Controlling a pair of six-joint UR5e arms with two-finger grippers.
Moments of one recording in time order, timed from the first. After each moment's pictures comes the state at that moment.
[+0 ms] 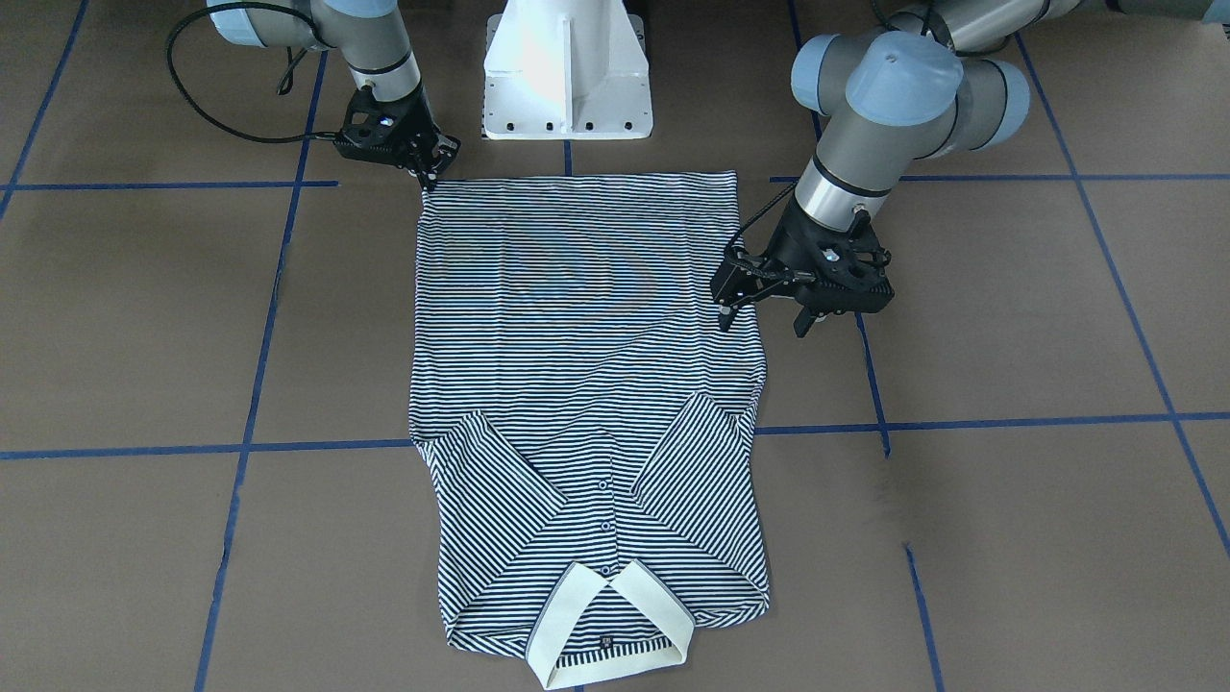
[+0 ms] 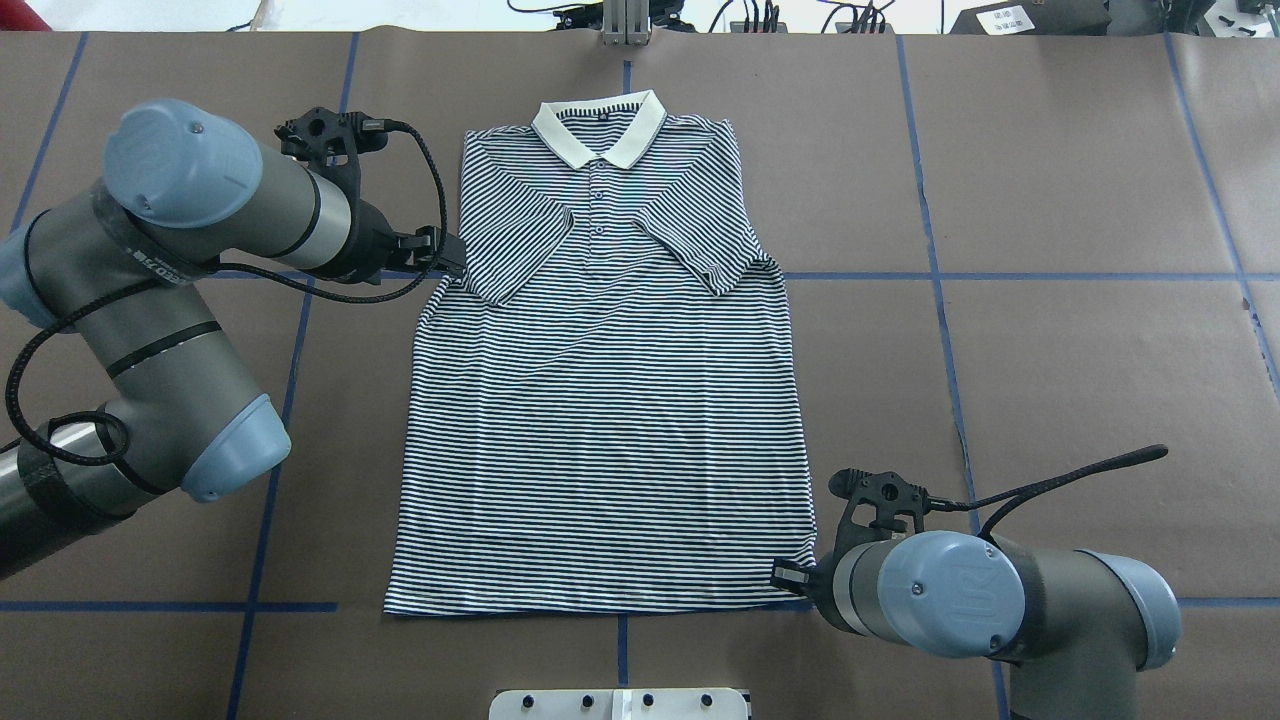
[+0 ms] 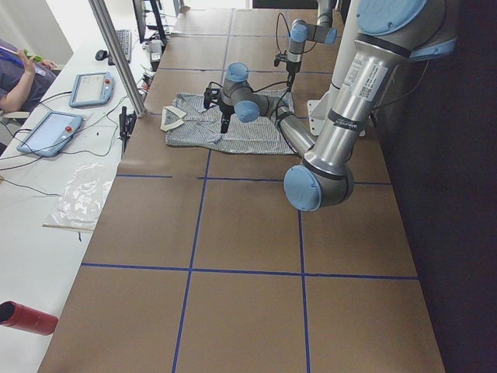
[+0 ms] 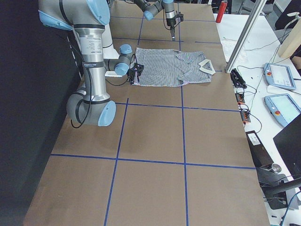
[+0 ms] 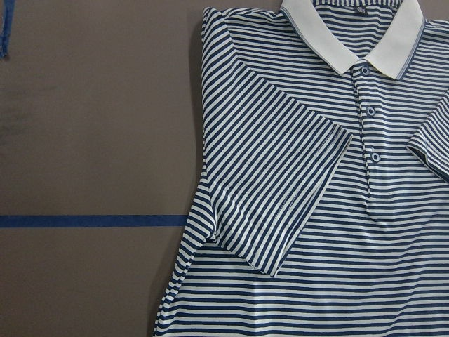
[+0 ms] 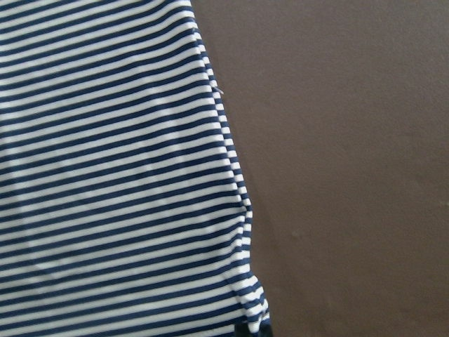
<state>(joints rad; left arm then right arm) -0.74 -2.03 -1.77 -1.90 -1.92 -1.15 0.18 -1.40 2.04 -1.38 1.64 1.71</state>
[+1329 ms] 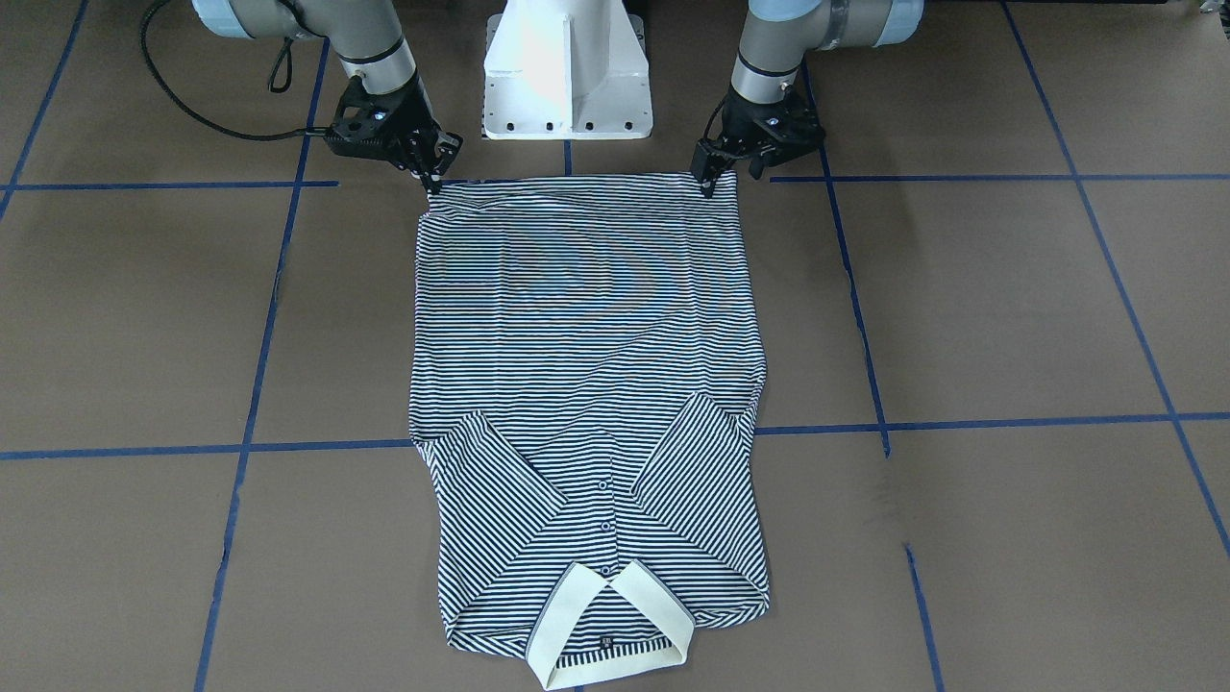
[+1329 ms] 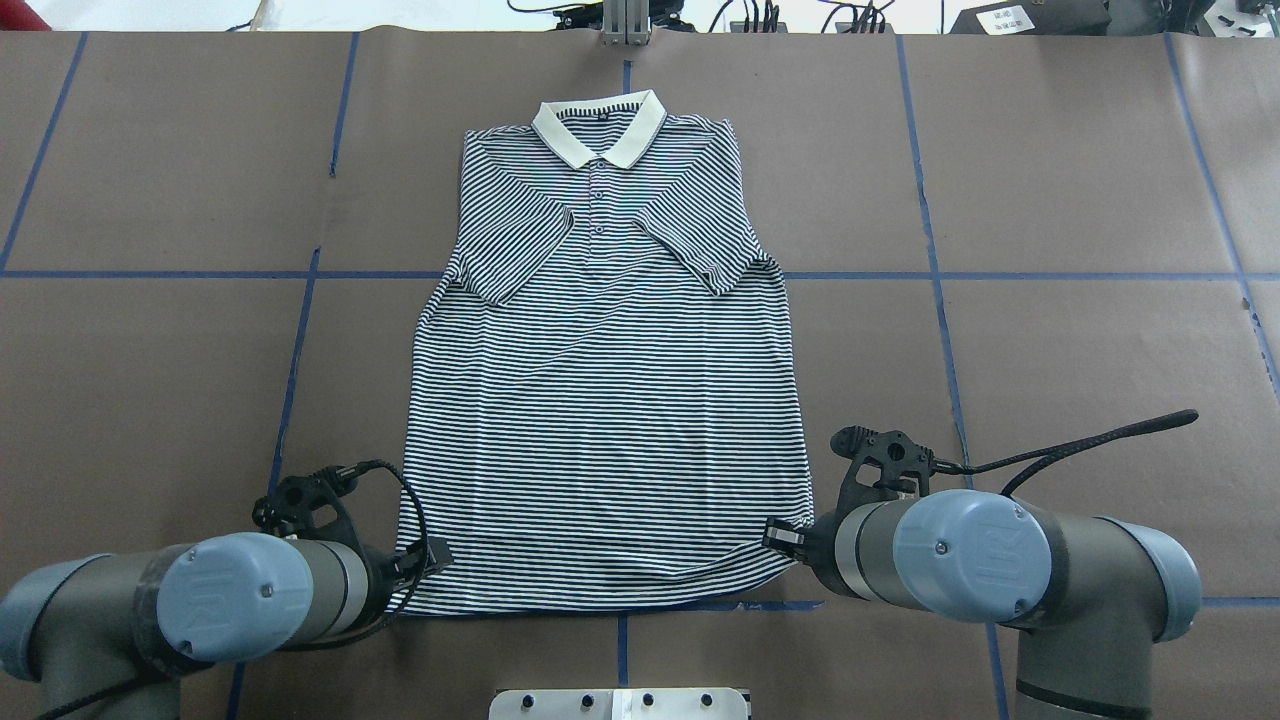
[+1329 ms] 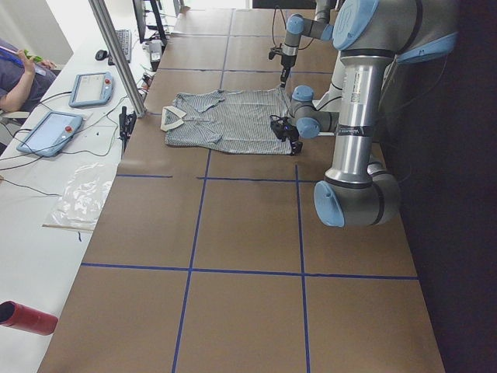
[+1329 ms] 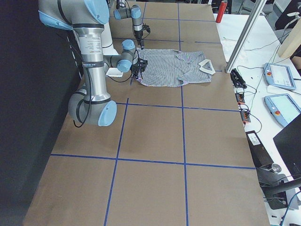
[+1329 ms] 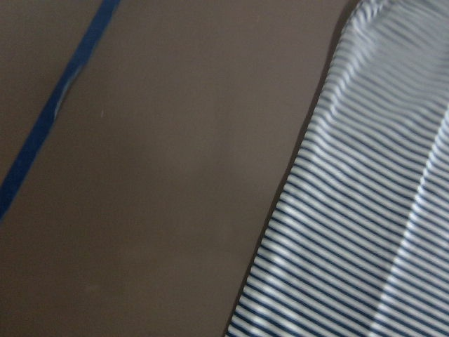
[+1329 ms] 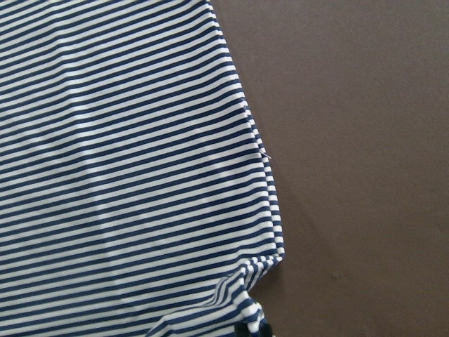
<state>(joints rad) -0.18 -1.73 -2.04 -1.77 -1.61 -1.91 0.23 -1.38 2.08 -1.38 1.64 1.71</state>
